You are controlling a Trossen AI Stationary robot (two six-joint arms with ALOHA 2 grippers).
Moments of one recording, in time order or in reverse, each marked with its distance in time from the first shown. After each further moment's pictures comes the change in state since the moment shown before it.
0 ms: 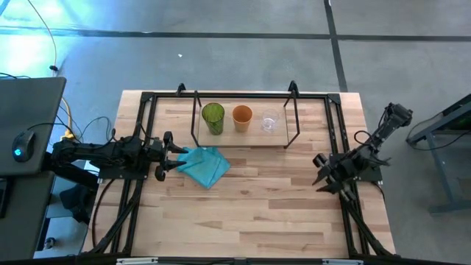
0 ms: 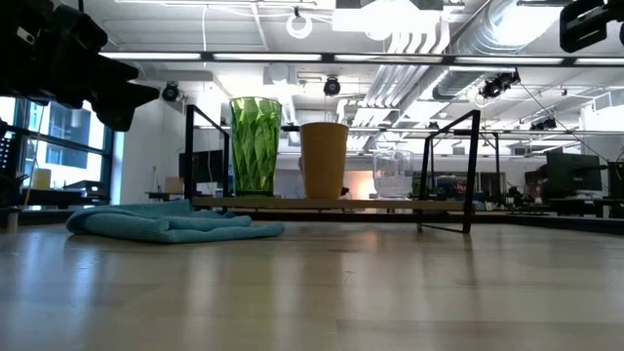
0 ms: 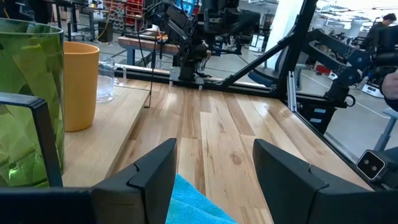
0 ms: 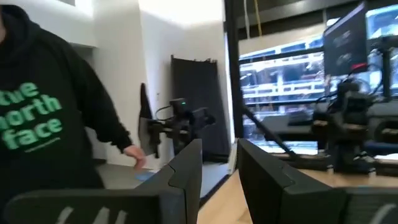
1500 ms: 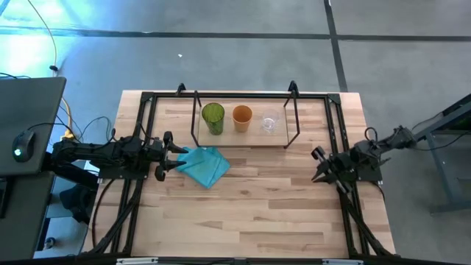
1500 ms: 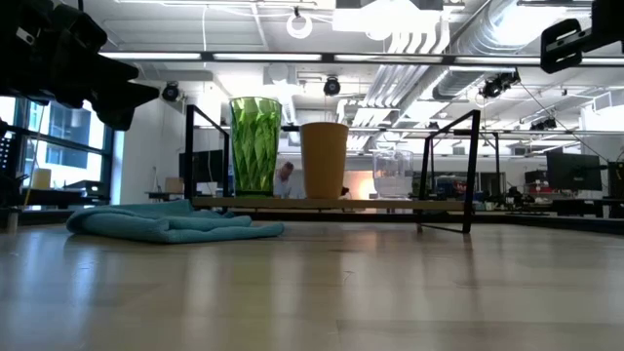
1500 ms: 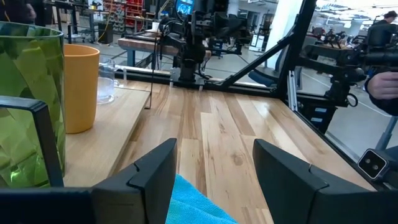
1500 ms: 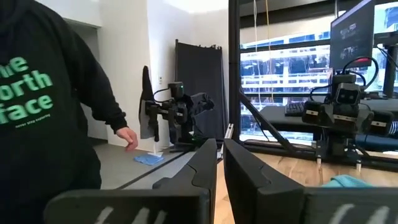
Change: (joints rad) left arm 0.000 -0.001 0.001 0.000 0.000 0.011; right arm -0.370 -0.339 0.002 -0.416 -0.387 0.043
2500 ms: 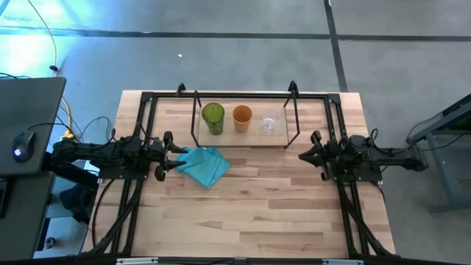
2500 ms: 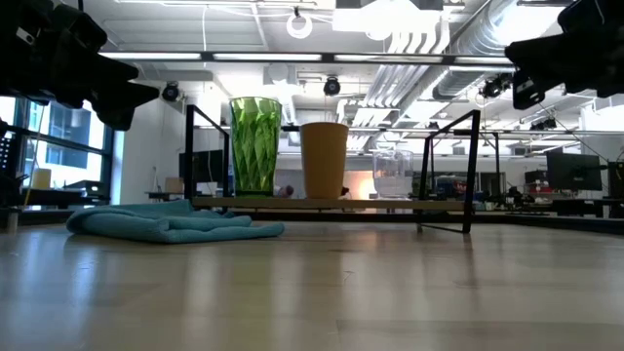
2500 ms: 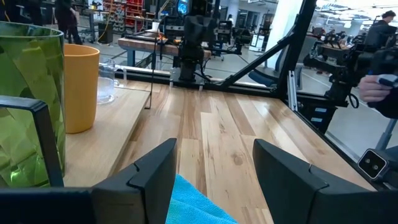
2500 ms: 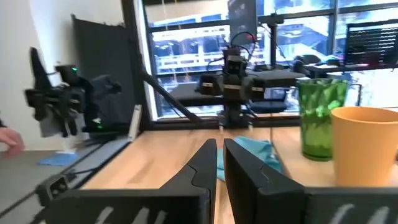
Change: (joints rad) left arm 0.000 0.000 0.000 0.000 0.000 0.000; right arm -0.415 0.001 0.000 -0.109 -0.030 0.041
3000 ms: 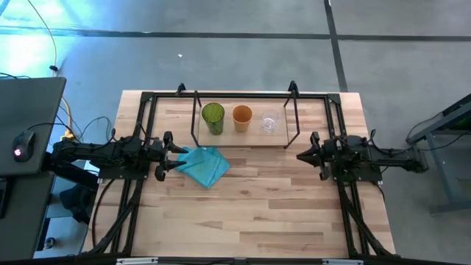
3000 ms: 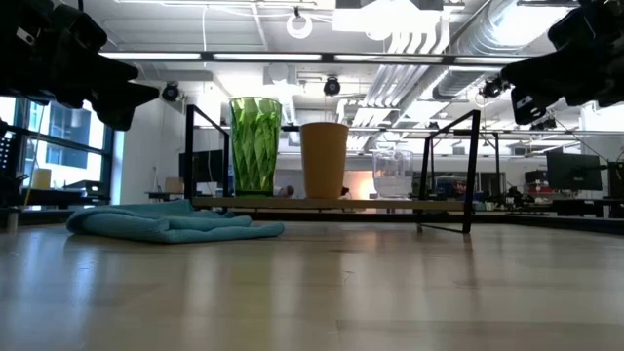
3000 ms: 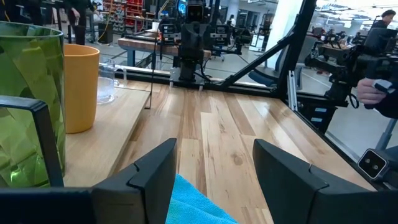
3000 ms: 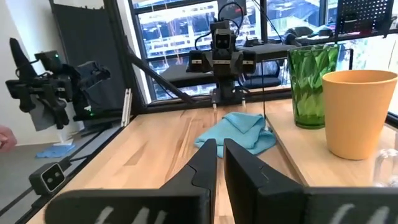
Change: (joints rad) left arm 0.000 0.000 0.000 0.000 0.000 0.000; right arm -0.032 0.000 0.000 -0.097 0.010 0.049
